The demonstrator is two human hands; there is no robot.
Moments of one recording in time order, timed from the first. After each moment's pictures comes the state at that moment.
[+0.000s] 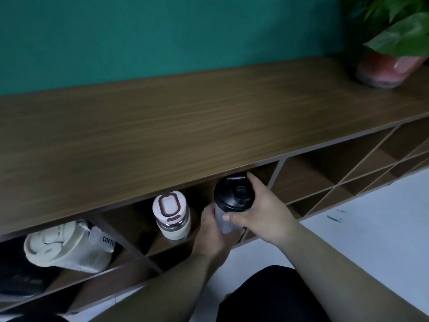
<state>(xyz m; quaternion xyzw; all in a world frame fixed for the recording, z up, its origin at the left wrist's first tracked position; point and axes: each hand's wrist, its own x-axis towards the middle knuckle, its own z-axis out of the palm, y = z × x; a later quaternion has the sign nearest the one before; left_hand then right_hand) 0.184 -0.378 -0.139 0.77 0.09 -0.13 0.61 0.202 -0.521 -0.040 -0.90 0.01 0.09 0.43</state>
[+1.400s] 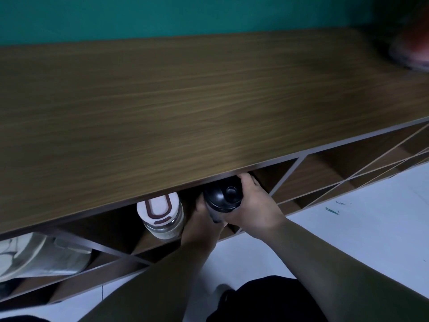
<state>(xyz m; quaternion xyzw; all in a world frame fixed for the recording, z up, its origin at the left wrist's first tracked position) 0.227 -0.379 -0.191 0.86 0.12 -0.08 0.48 0.244 -0.512 -0.096 -0.92 -0.01 0.09 0.38</state>
